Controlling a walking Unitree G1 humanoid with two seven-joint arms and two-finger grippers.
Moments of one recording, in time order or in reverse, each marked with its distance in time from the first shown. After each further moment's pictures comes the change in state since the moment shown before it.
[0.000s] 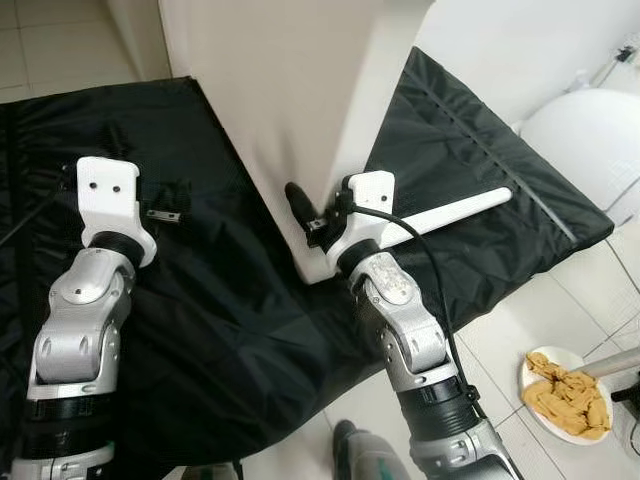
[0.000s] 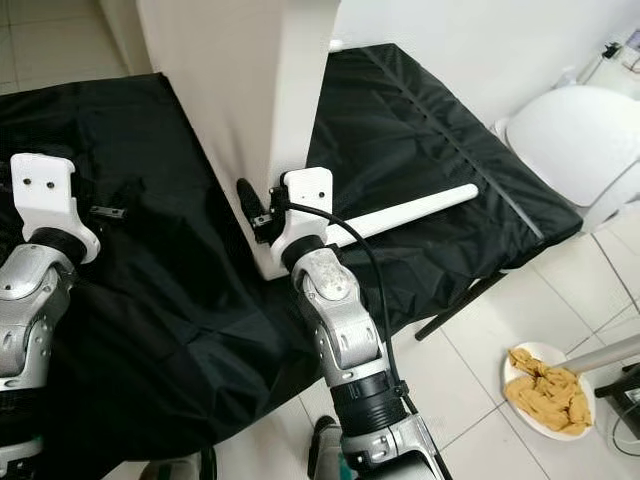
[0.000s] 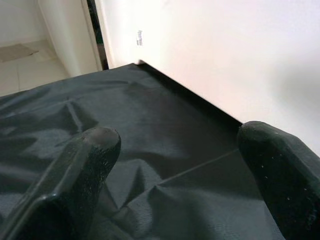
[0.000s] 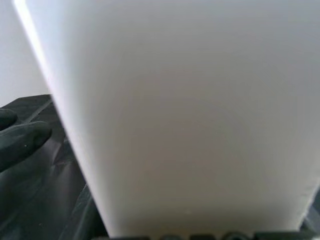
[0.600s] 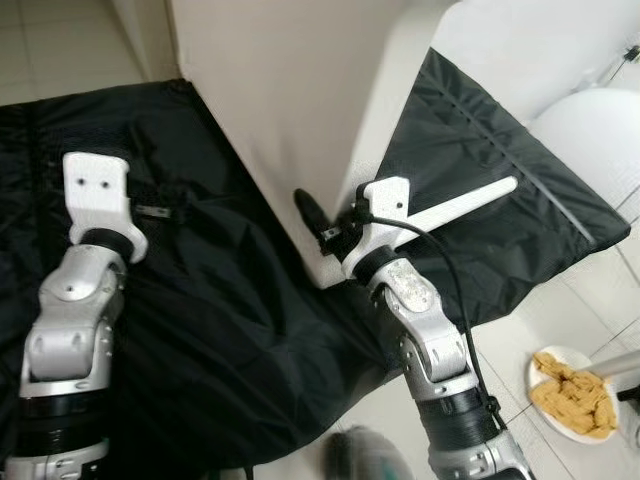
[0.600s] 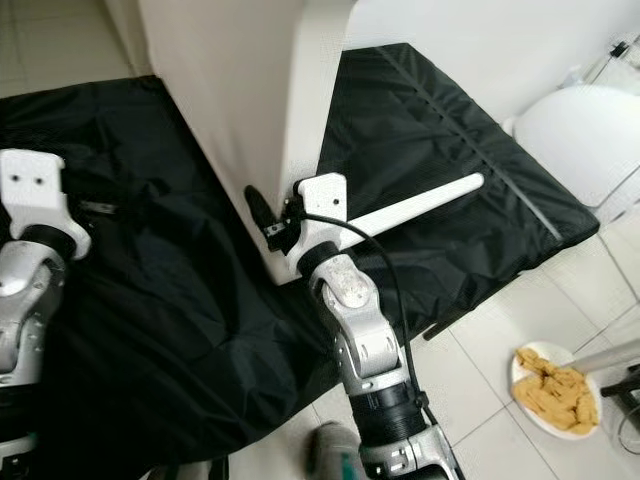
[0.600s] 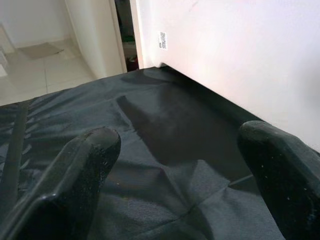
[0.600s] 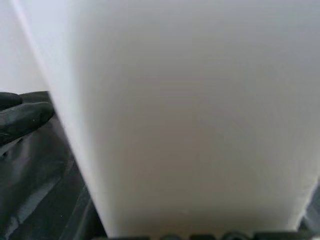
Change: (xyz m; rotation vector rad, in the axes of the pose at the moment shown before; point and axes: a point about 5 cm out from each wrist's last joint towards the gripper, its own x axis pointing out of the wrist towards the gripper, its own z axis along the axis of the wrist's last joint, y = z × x) left arm -0.001 0.011 0.003 0.013 -0.007 0.040; right arm -0.013 -0.007 0.006 -0.038 -0.031 0.078
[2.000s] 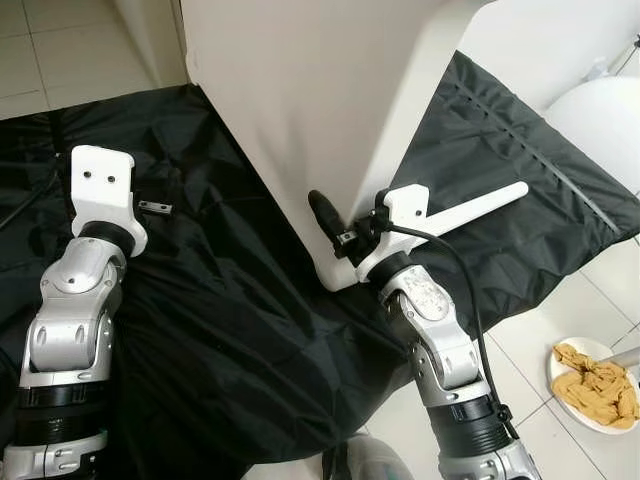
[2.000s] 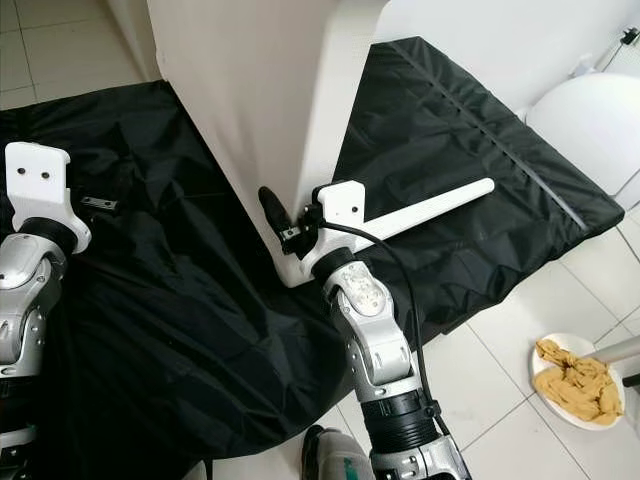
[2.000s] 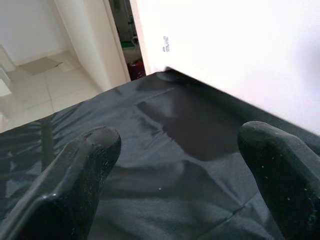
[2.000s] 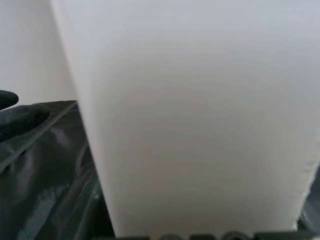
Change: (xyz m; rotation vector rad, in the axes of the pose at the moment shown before) left arm 0.008 0.002 0.000 0.088 0.003 0.007; right arm -0.015 -0.015 -0.005 -0.050 -0.021 -0.042
